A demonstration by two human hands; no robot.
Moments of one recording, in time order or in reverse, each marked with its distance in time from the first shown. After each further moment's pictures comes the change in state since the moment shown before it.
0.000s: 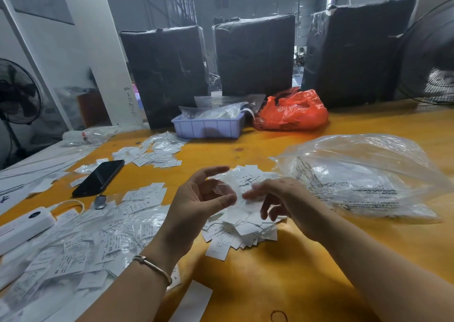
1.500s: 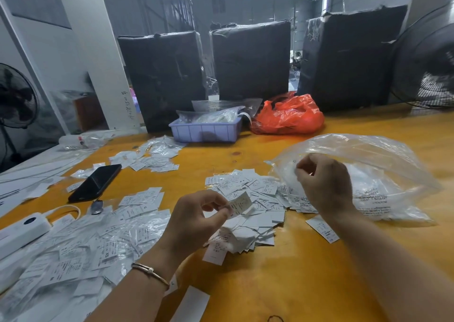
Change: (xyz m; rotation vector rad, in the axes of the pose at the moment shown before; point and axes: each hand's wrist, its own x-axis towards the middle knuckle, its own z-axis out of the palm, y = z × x) left_hand 0.001 -0.012 -0.002 0.647 0.019 0.145; right_hand 0.012 0.011 -0.051 -0.701 0.829 -0.297
